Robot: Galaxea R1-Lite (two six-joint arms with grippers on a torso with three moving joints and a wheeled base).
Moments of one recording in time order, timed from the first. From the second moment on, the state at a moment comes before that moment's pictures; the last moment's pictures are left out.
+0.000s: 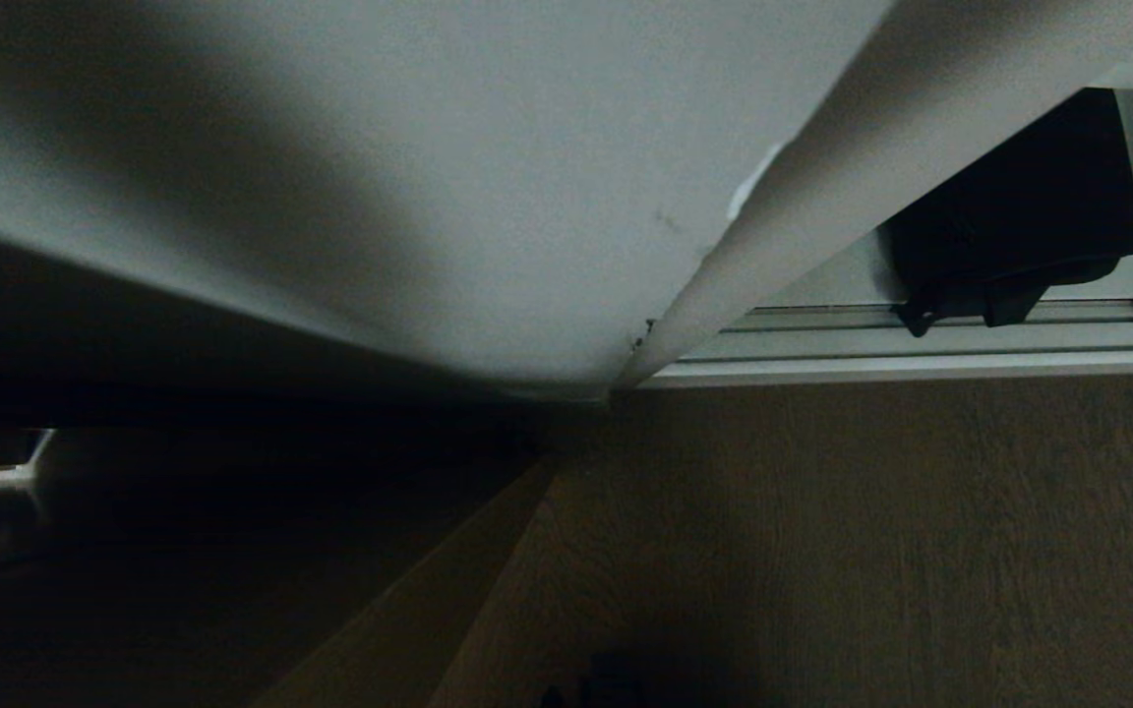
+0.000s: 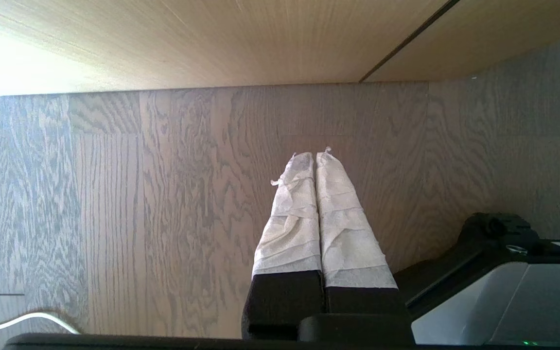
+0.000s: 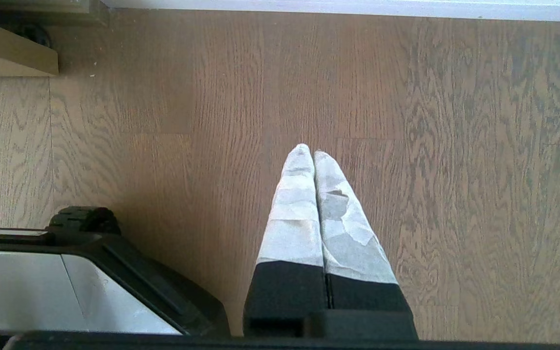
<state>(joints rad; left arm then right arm) 0.00 0.00 -0.02 0.04 0.00 0.00 0.01 0.00 0.00 0.00 0.00 0.01</state>
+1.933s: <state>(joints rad) 0.00 0.00 -0.02 0.04 0.00 0.00 0.01 0.00 0.00 0.00 0.00 0.01</state>
